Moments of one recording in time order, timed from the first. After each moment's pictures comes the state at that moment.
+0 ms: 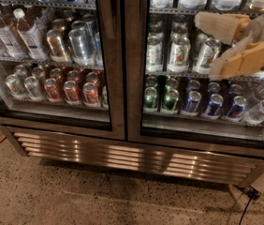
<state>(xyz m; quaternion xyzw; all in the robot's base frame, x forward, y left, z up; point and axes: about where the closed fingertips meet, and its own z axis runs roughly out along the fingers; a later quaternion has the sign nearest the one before) 0.448 -0.125 1.053 -0.46 0.55 0.46 0.52</state>
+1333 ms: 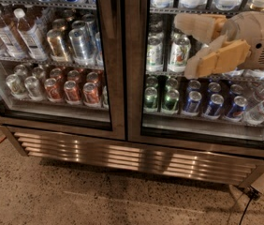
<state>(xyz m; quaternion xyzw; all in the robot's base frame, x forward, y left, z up) 0.451 -0.088 1.053 -0.46 0.54 0.48 0.51</state>
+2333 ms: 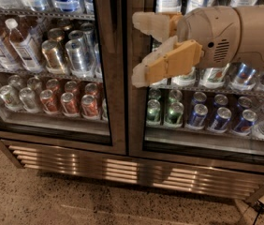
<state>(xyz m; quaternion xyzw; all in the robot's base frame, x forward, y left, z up) 0.432 -0.011 1.059 -0.51 0.53 0.48 0.49</state>
